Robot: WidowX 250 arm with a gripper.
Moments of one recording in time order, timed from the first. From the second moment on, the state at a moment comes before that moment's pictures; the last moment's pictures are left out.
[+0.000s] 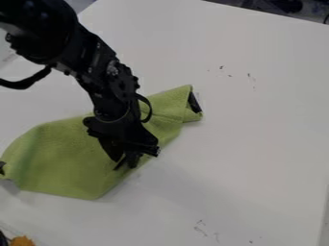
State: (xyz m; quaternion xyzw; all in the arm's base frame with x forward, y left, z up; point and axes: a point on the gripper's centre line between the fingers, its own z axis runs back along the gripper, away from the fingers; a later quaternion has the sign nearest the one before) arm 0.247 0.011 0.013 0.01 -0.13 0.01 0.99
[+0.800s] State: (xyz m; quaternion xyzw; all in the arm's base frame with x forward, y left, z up) arm 0.263 0.010 0.086 0.14 -0.15 -0.06 0.98
